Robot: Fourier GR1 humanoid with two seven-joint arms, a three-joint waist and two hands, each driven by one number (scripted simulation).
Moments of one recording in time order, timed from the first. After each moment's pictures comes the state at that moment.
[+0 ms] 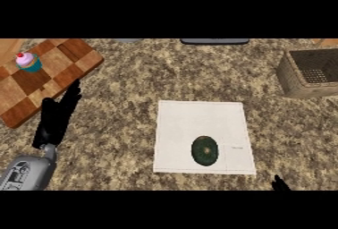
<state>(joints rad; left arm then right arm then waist) -0.20 0.38 -0.12 -1.38 0.08 0.16 0.20 0.68 -0.42 0.46 -1.93 0.57 -0.62 -0.16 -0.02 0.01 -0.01</state>
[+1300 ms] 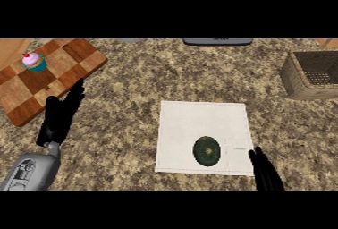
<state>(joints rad) -0.21 0.33 -0.07 -1.36 0.03 0.10 0.20 0.44 -0.19 0.68 -2.23 1.11 -0.26 0.64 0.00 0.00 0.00</state>
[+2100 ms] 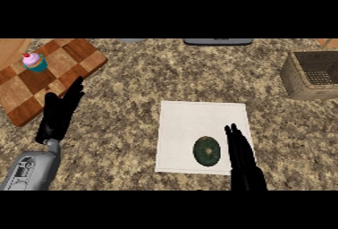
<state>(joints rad) -0.23 0.28 0.00 -1.36 -0.03 0.05 0.22 0.22 -0.08 0.60 -1.92 1.06 -0.32 0.59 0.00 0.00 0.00</state>
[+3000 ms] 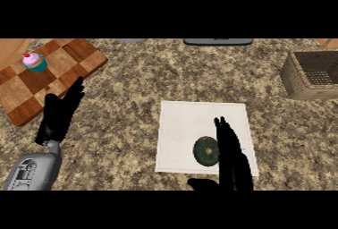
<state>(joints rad) -0.22 0.23 0.05 -1.40 -0.09 0.01 0.24 0.12 -0.01 0.54 -1.74 1.00 -0.33 0.57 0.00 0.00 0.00</state>
